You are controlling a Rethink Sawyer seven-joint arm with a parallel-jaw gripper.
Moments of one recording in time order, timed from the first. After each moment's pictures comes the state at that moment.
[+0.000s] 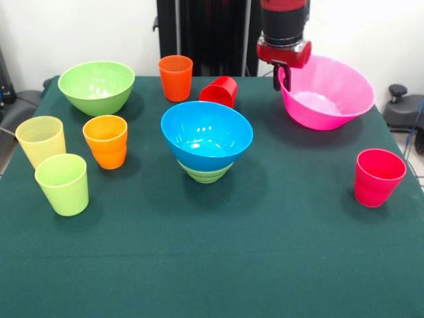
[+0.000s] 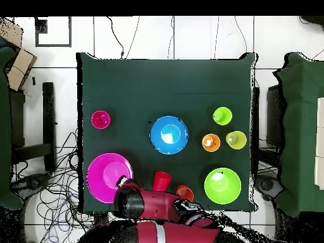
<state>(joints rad) -0.27 -0.55 0.16 2.29 -0.02 -0.14 2.21</state>
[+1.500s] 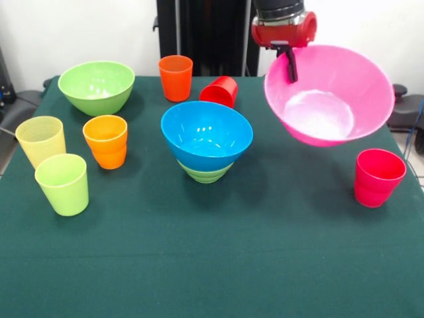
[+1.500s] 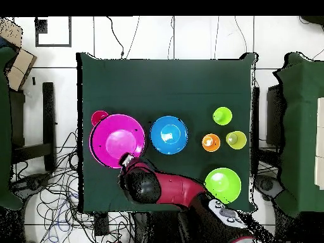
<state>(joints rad) -0.52 -0.80 0.41 2.29 -0.01 0.02 2.21</state>
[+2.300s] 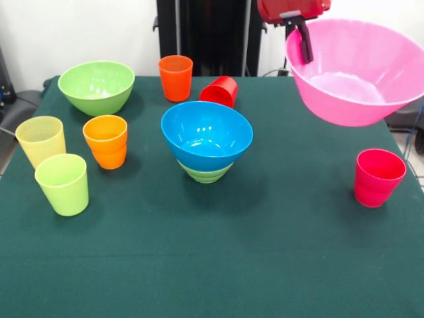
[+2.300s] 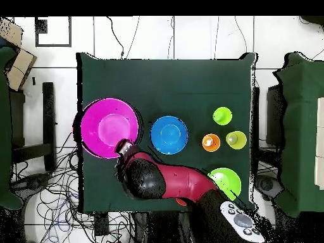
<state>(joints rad) -0.63 -0.96 0.60 2.30 0.03 0.06 2.21</state>
